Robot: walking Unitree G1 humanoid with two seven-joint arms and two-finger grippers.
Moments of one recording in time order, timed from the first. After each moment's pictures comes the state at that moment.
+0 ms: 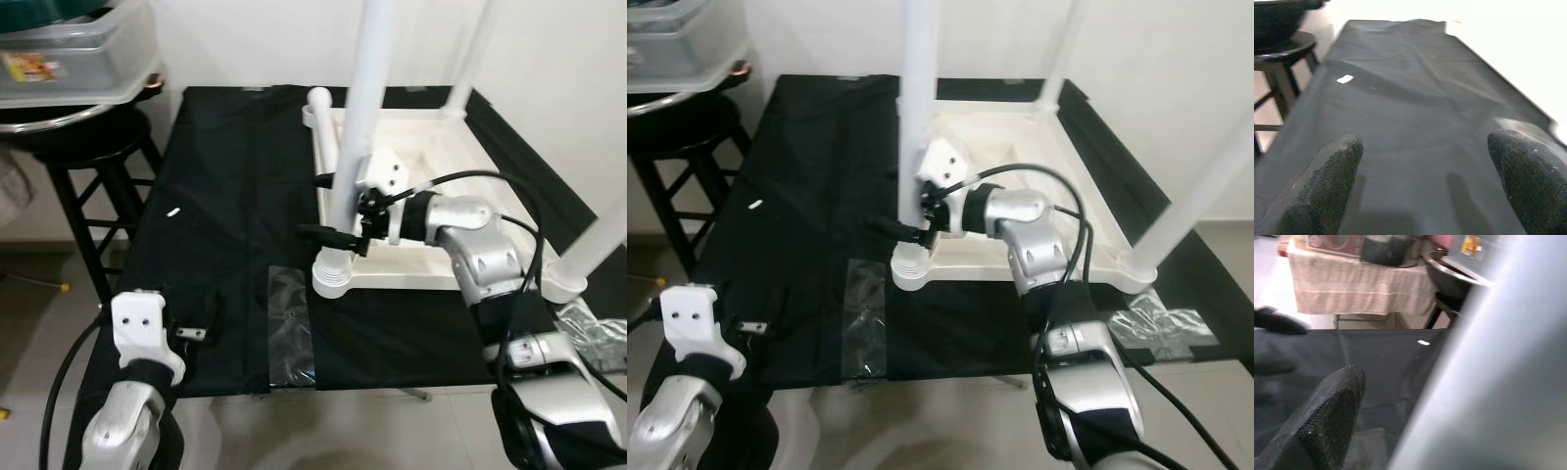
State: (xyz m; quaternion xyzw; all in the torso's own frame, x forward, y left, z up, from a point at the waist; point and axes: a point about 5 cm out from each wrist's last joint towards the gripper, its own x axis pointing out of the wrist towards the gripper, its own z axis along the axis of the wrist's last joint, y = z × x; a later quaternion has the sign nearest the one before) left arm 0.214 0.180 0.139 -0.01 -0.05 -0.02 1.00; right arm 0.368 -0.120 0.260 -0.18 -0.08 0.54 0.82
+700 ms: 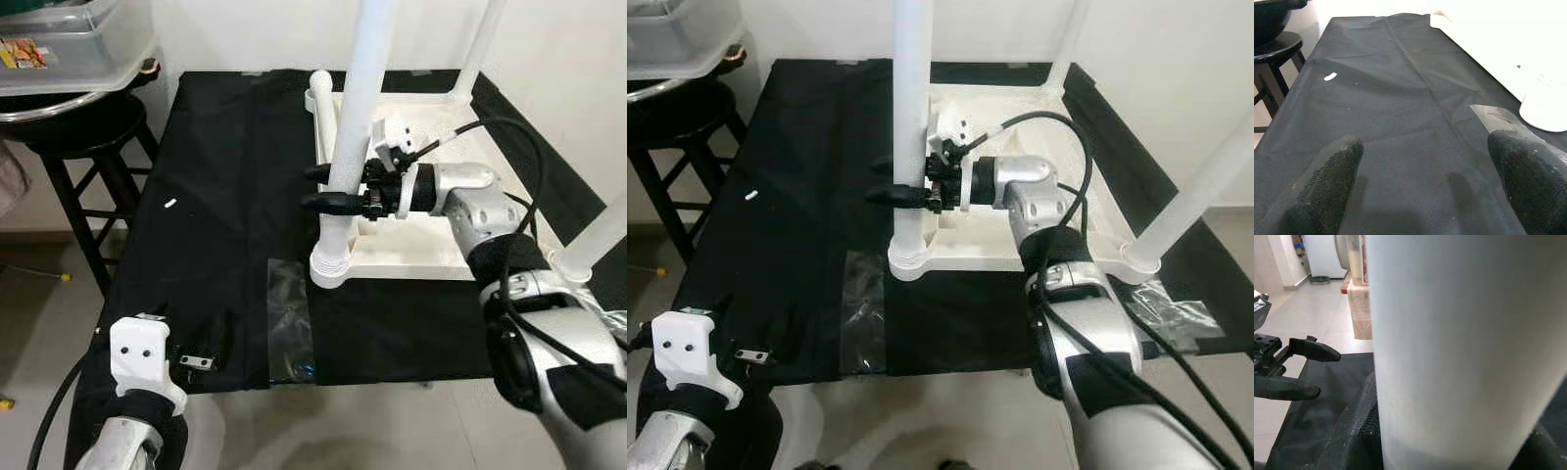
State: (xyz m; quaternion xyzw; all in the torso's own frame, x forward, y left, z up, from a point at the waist) left arm 0.190 0.174 0.151 0.01 -0.06 -0.02 1.00; right arm 0.378 -0.121 0.276 -0.12 -0.06 0.64 0.76
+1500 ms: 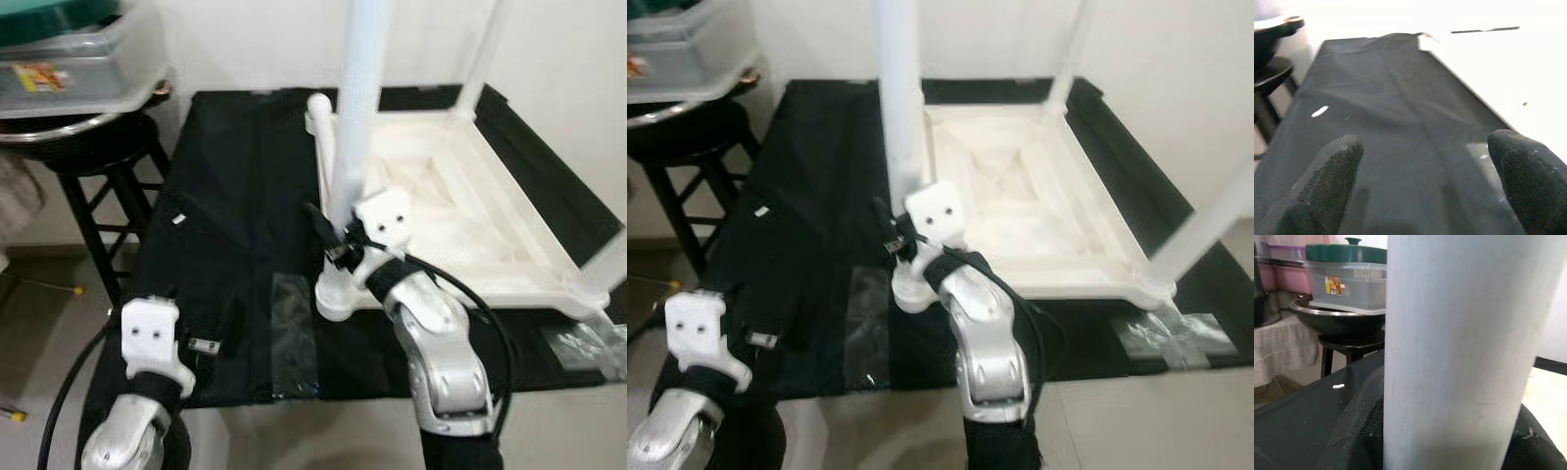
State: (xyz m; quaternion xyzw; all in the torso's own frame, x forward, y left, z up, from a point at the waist) left arm 0.211 0.170 0.156 0.00 -0.07 -0.04 1.00; right arm 0.293 -0.069 0.217 -0.06 -0.12 0.26 0.96
